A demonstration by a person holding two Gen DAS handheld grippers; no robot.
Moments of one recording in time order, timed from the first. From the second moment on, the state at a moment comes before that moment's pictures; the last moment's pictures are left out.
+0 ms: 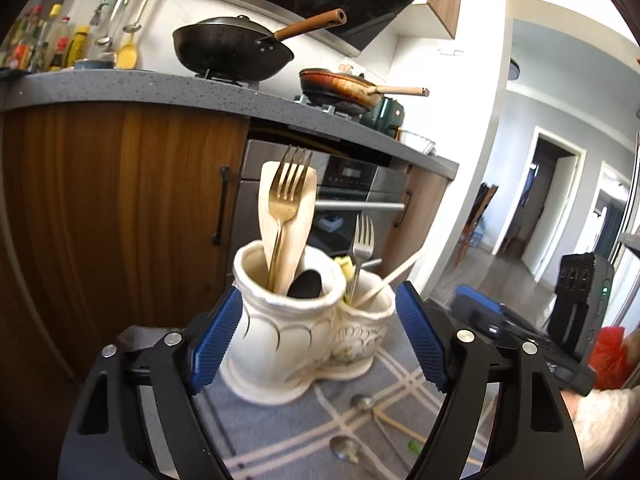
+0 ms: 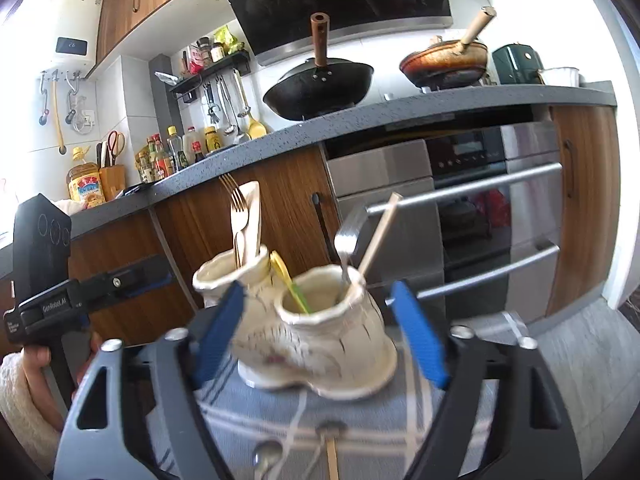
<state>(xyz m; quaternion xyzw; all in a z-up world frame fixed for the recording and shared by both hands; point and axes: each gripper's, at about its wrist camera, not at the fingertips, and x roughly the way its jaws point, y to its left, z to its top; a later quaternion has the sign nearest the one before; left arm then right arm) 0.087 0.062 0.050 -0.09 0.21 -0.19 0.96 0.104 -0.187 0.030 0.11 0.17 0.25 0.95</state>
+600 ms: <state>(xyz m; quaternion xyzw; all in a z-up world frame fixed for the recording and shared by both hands) 0.032 0.035 -0.014 -0.04 0.32 -0.16 0.93 0.031 -0.230 -0.020 0.06 0.30 0.18 0.93</state>
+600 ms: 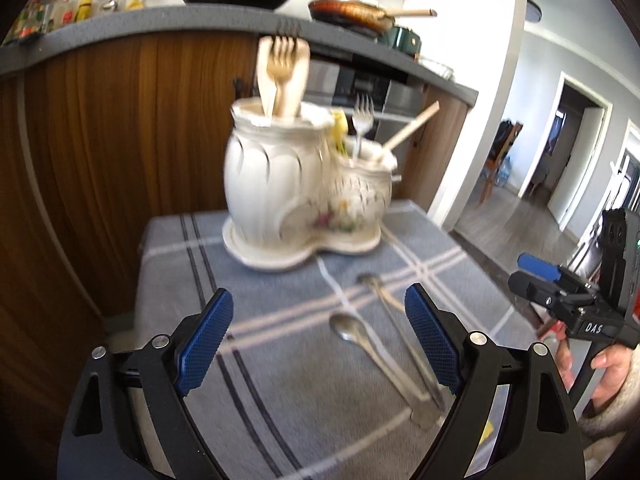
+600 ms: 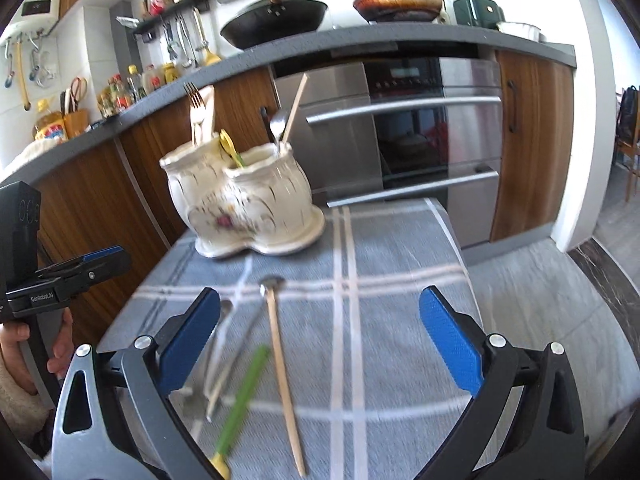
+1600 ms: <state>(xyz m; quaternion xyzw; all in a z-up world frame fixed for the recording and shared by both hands) 0.069 -0.041 -0.073 0.01 0.45 -0.12 0.88 0.037 -0.211 -0.041 0.01 0.35 0.18 0.92</state>
